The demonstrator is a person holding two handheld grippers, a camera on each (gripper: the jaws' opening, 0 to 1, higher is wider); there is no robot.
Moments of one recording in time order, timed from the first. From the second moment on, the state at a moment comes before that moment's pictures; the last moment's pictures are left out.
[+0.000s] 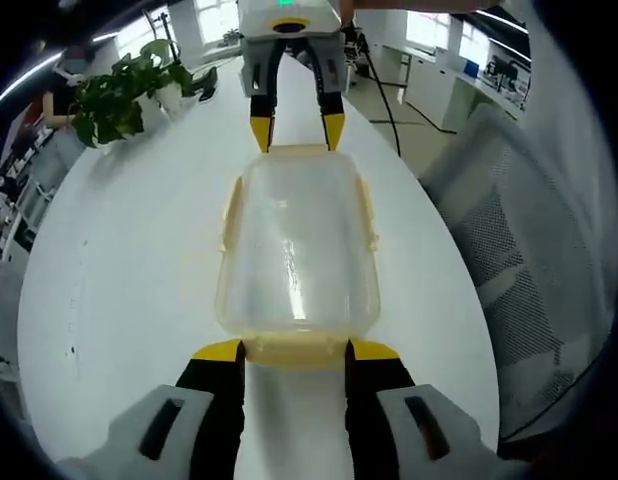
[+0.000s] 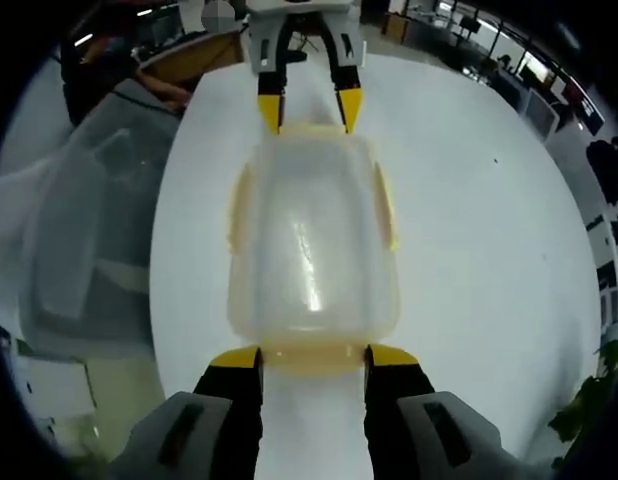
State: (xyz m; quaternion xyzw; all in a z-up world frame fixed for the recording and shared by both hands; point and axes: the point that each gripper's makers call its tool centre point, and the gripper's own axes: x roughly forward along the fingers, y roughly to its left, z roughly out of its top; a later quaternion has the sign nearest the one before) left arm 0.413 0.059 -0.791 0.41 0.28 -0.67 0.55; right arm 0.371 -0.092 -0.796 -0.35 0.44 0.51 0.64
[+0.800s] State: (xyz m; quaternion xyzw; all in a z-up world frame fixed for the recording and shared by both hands) left arm 0.408 0.055 -0.794 0.41 0.28 -0.67 0.54; right arm 0.367 -0.101 -0.798 -0.36 0.44 0.51 0.65
